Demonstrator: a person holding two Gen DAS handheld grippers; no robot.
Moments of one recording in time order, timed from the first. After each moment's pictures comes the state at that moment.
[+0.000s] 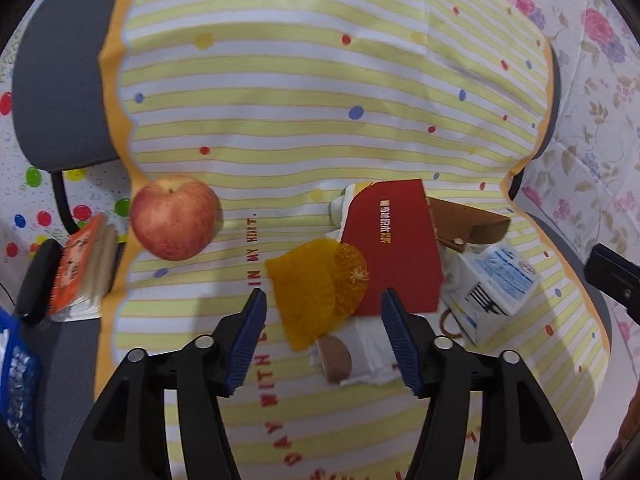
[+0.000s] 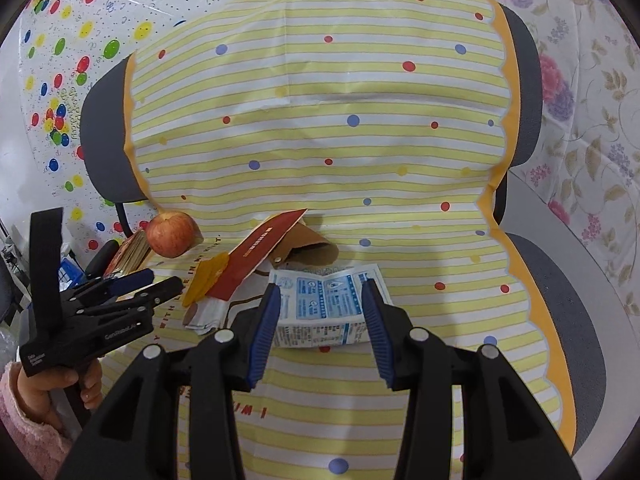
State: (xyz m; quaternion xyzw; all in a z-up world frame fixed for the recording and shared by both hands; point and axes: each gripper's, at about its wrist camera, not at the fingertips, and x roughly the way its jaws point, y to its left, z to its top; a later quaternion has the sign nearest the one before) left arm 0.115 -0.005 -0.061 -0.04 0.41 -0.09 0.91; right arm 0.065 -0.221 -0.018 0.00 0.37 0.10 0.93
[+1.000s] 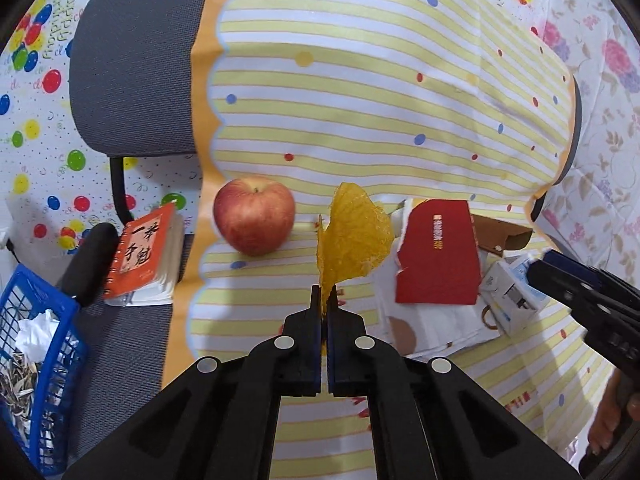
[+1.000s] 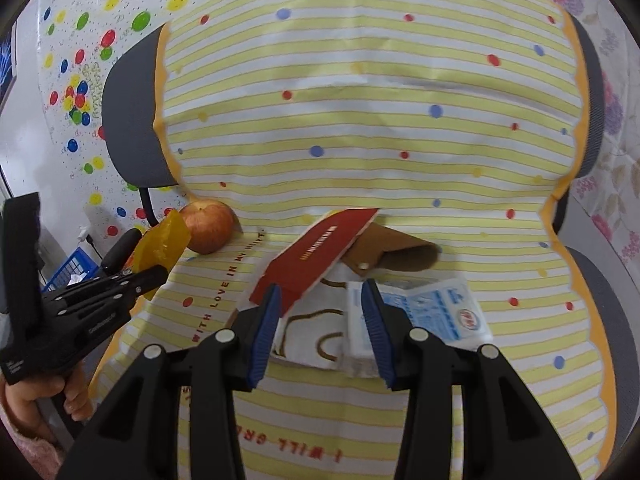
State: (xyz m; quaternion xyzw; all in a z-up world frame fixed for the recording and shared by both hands) left arm 0.084 0.056 -0.043 -0.05 0.38 -0.04 0.92; right arm 0.094 -0.147 -0.042 -0.02 0.38 0.15 0.91
